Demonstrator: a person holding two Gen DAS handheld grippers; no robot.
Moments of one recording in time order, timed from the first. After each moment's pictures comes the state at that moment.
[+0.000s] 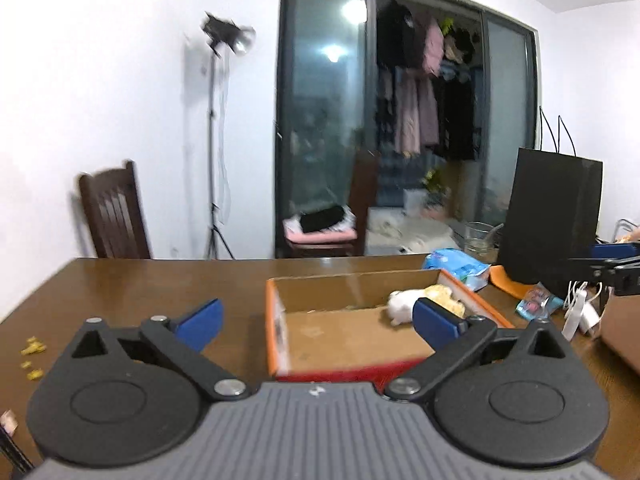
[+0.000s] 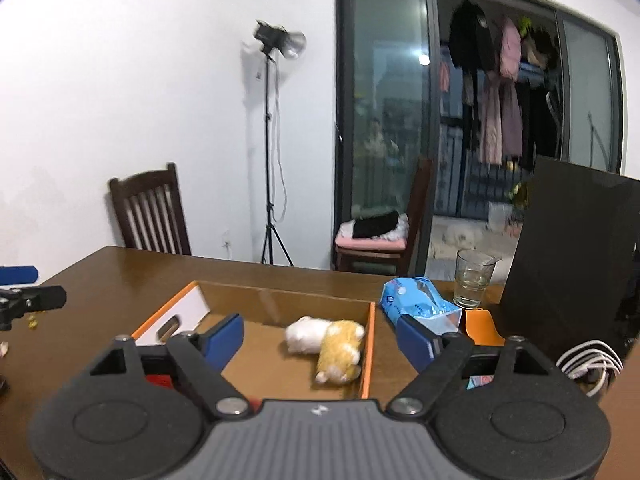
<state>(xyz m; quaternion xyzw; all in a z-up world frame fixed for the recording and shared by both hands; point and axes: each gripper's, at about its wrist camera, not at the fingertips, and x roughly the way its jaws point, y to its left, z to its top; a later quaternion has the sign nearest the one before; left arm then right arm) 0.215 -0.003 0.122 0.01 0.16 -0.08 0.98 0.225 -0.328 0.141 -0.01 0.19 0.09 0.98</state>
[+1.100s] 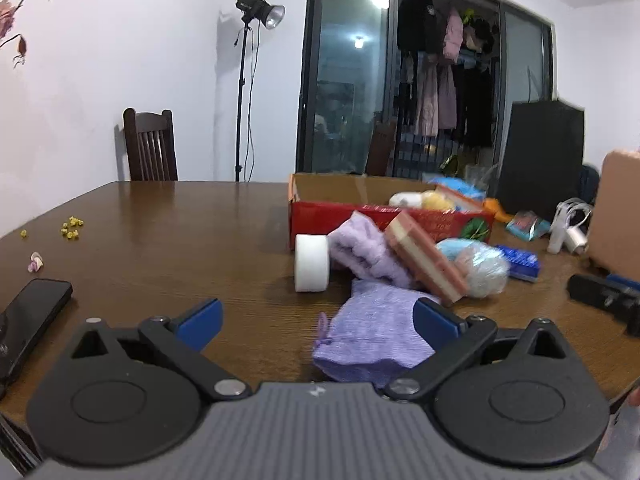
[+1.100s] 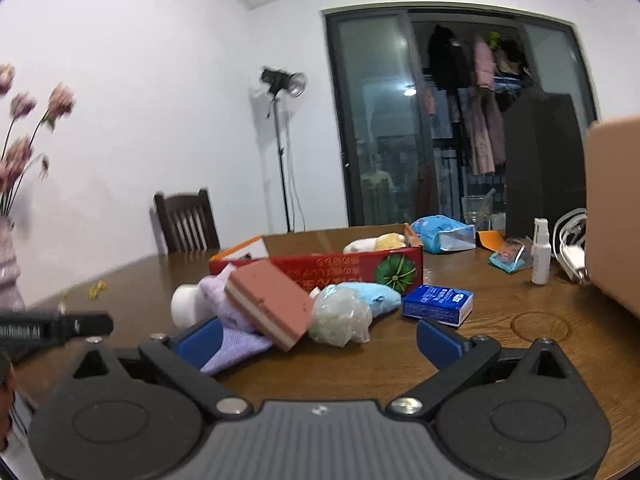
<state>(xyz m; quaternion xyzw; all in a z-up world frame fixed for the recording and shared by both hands) 0.086 0.006 0.004 -0.01 0.19 -0.05 0.98 0.046 -0.285 -0.005 0.08 0.12 0.10 0.98</state>
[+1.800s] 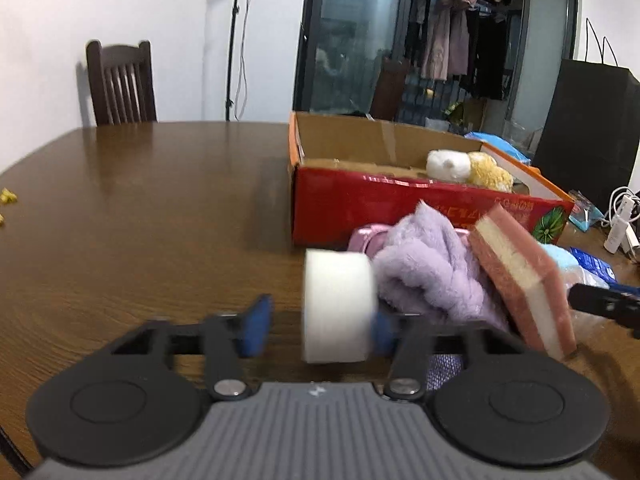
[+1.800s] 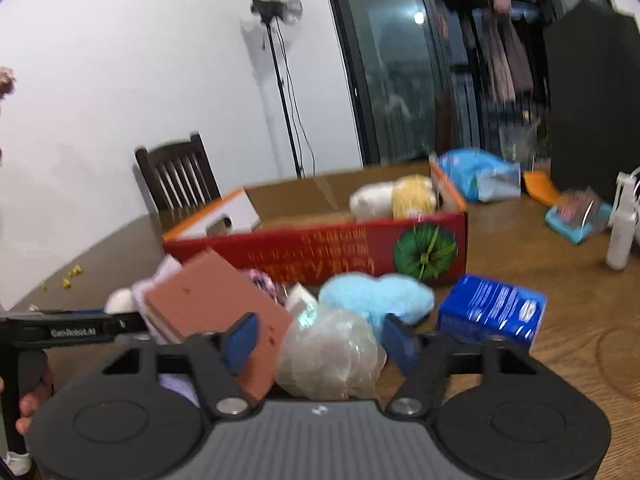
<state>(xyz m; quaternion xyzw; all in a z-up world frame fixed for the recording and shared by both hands) 0.255 0.016 -0.024 -0.03 0.30 -0.07 0.95 0.209 -0.281 -0.018 0.08 0.26 0.12 0.95</state>
